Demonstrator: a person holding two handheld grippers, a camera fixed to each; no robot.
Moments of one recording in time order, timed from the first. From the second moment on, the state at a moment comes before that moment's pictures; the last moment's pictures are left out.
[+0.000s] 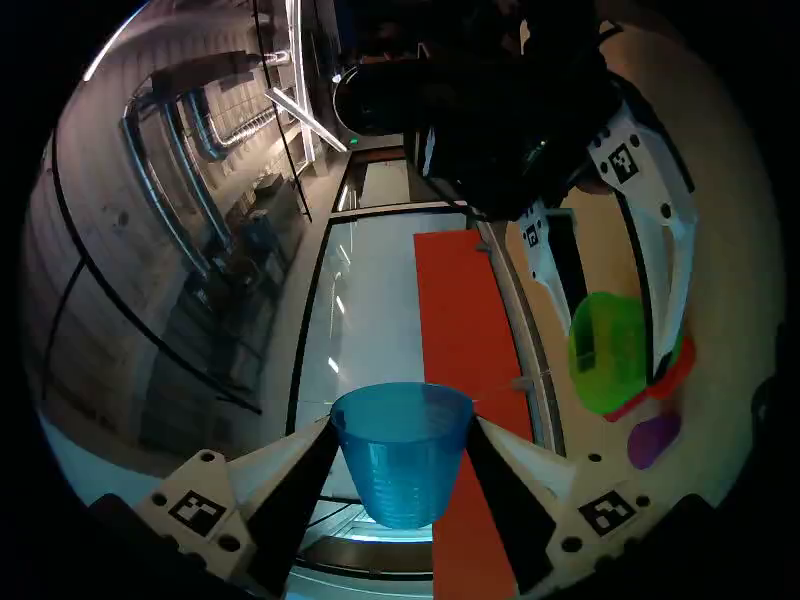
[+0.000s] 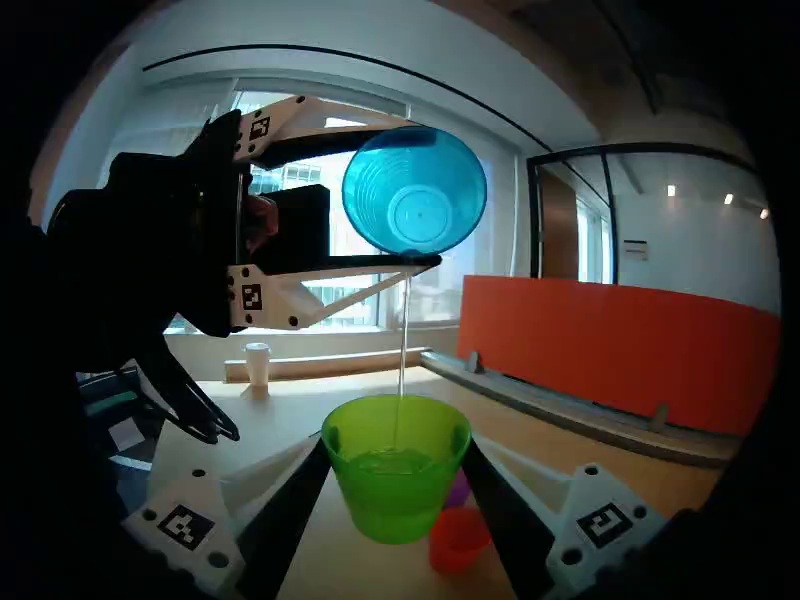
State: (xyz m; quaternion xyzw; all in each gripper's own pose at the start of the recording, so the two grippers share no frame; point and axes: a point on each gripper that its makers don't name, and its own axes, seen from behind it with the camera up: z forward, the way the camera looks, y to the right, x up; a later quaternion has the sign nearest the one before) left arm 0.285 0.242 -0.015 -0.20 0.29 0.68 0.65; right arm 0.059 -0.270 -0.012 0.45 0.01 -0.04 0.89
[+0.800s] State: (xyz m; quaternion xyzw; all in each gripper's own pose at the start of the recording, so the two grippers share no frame) left arm 0.288 0.239 -0.006 -0.22 0.28 0.63 0.69; right arm 0.060 -0.270 -0.013 0.45 0.01 -0.04 0.89
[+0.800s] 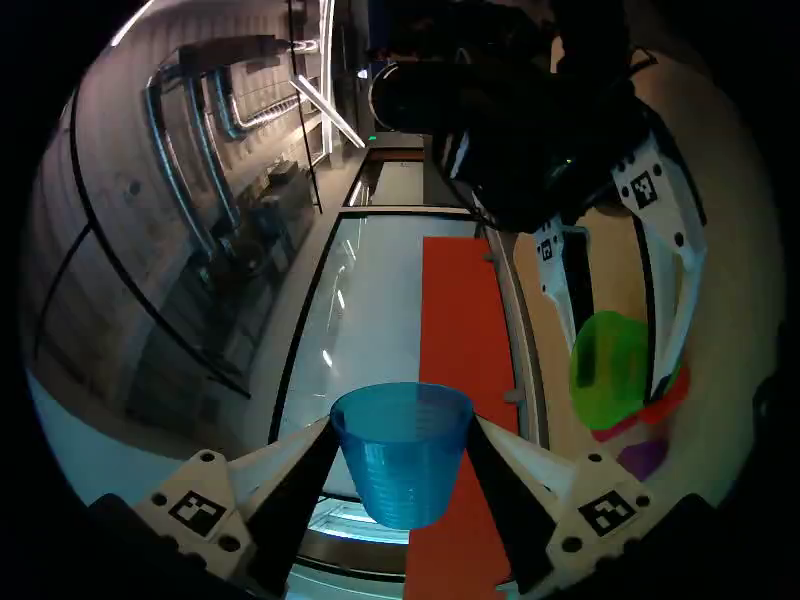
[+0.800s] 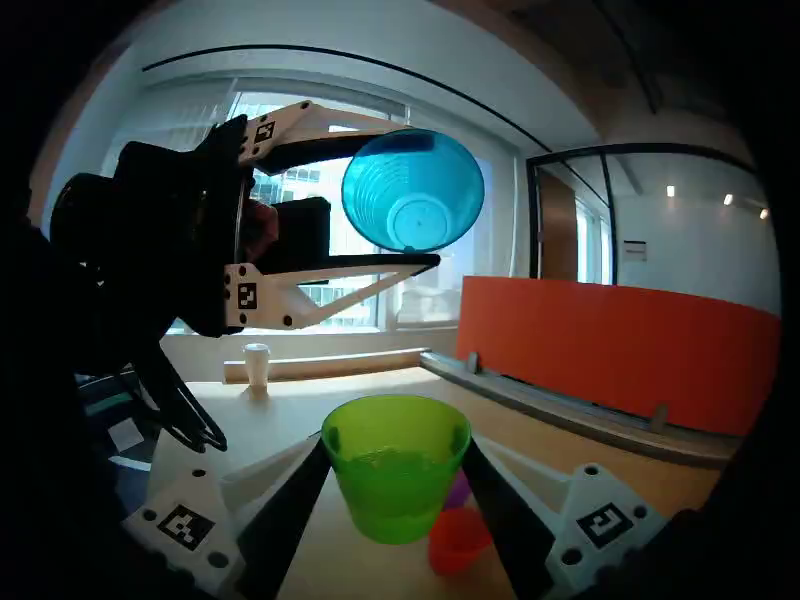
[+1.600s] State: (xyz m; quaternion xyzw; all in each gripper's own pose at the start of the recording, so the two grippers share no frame) left arm 0.281 0.216 0.020 -0.29 0.17 0.37 0.87; right arm 0.062 -0.265 -0.011 0.44 0.01 -0.04 0.90
